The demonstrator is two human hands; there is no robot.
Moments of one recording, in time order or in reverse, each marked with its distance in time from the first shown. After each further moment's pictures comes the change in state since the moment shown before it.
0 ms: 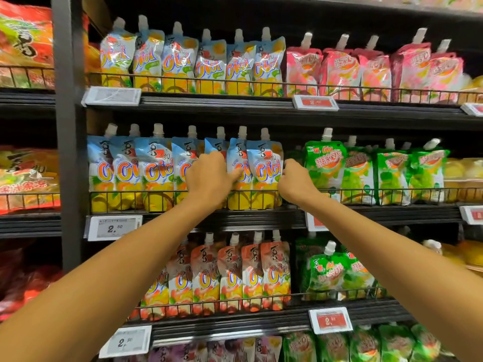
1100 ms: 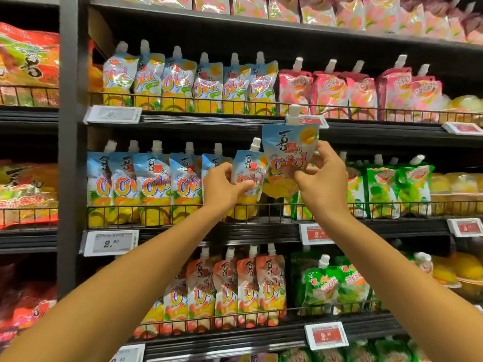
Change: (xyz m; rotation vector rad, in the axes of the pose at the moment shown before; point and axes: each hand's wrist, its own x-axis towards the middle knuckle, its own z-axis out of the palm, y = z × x) left_hand 0.004 0.016 0.020 -0.718 -0.046 -0.017; right_hand -0.055 -0.016 -0.056 0.500 0.421 -0.277
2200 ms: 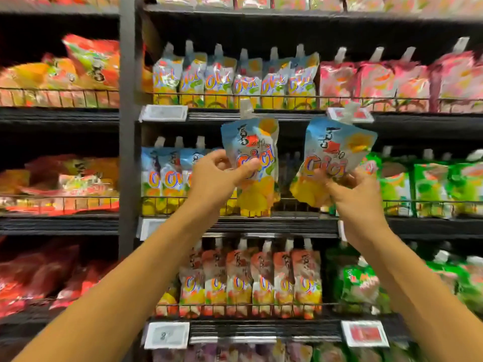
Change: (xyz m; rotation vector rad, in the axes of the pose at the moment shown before) left_hand -0.050 0.035 -0.104 -0.467 0.029 -0.143; right_hand -0.036 -0.006 0.018 0.475 -0.115 0.200
